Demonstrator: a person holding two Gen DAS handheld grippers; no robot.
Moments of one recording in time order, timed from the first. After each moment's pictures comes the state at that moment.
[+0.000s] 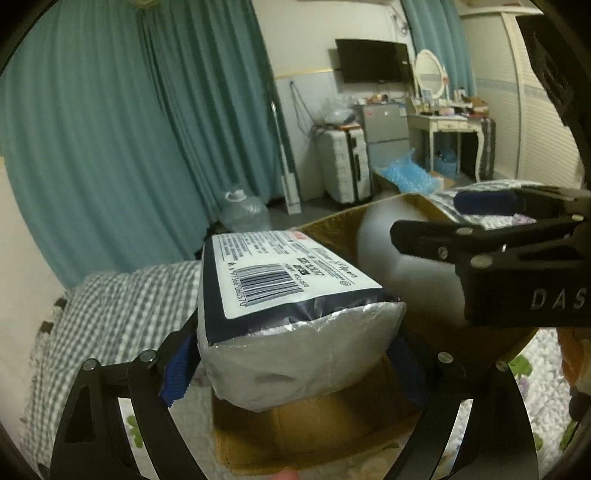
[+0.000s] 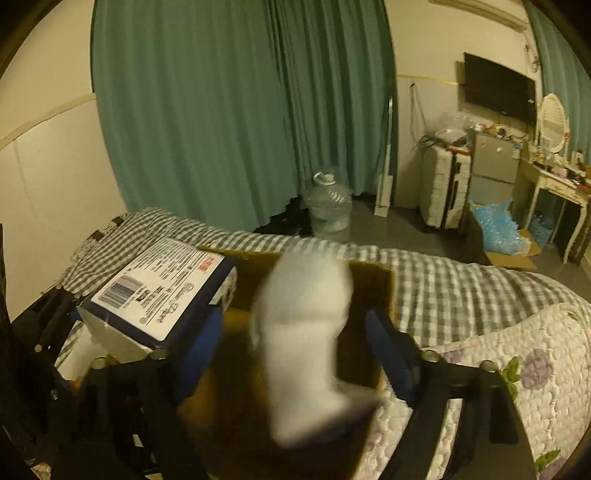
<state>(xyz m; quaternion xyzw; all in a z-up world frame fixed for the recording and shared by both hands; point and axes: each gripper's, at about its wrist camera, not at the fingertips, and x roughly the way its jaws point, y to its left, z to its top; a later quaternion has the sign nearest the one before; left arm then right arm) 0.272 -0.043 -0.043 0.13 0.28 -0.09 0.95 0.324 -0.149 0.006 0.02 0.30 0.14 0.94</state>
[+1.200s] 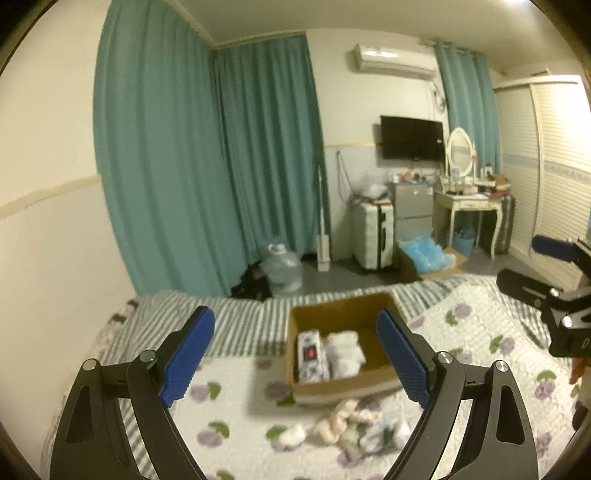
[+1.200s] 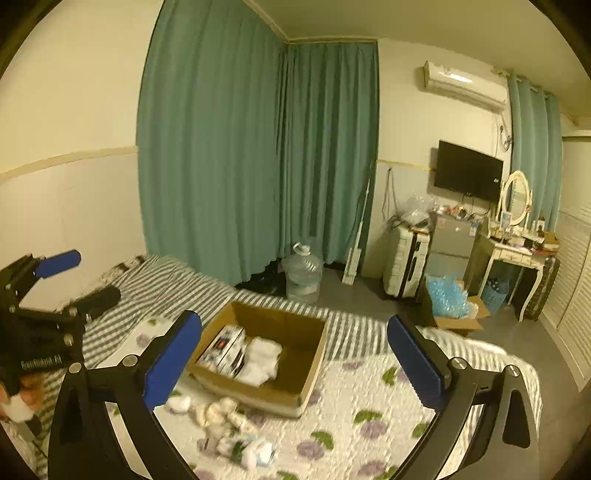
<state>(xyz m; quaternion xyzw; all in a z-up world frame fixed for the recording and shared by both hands) 0.093 -0.003 0.121 0.04 0.20 -0.03 0.98 0.082 -0.172 0.169 -0.03 0.19 0.11 0.98</state>
